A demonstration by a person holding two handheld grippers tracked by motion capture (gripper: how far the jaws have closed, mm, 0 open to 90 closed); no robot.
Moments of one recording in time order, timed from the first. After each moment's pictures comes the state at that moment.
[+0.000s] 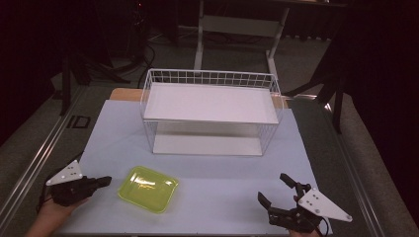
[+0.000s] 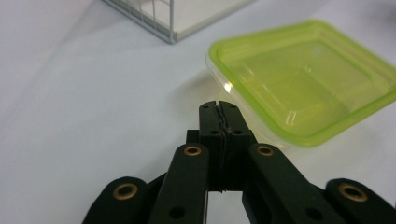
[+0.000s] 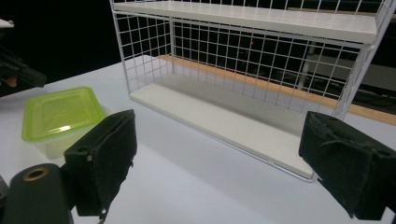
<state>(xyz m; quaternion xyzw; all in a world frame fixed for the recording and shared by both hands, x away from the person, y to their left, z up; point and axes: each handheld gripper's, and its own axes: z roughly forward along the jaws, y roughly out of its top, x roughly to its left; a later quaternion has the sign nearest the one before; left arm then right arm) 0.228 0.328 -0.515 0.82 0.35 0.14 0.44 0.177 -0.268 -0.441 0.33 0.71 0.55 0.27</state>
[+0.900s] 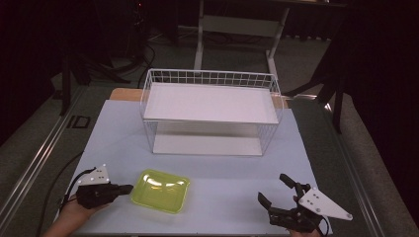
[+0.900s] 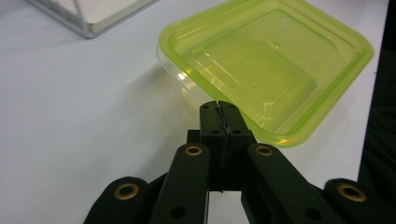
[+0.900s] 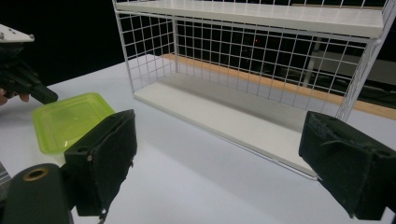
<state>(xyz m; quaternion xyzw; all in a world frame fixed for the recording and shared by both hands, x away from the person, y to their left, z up) 0.232 0.271 -0.518 0.85 0.30 0.07 0.43 0.179 -0.270 -0.442 0.34 0.71 0.55 0.26</state>
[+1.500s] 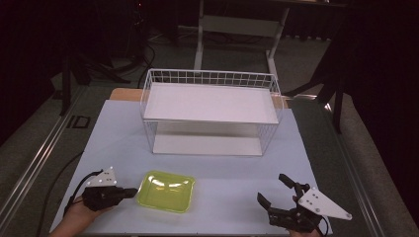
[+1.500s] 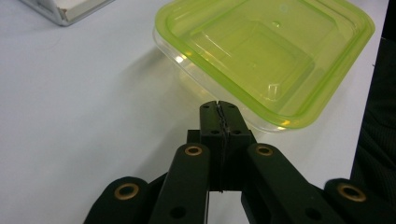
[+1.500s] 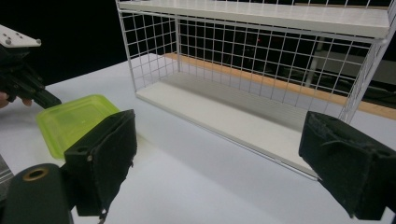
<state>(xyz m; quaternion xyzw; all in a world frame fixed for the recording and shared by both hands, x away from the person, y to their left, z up) 0.230 0.257 -0.520 0.86 0.30 0.06 0.41 0.179 -0.269 -0.442 0.33 0.72 0.56 0.26</state>
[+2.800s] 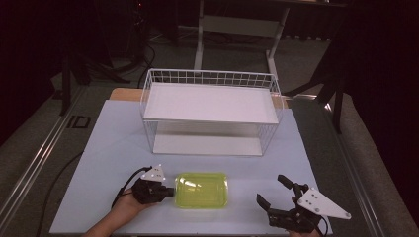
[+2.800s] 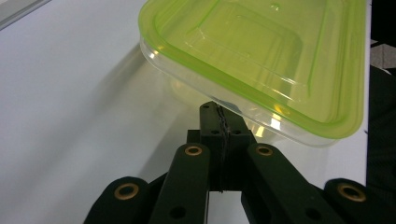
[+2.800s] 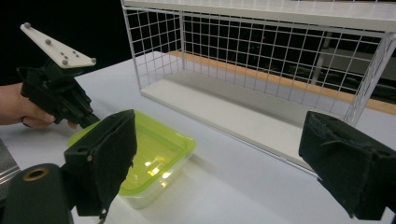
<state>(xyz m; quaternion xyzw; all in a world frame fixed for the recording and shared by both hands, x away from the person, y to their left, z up) 0.265 0.146 -0.534 0.88 0.26 0.00 0.40 0.179 -0.269 -0.444 0.33 0.72 0.56 0.25</state>
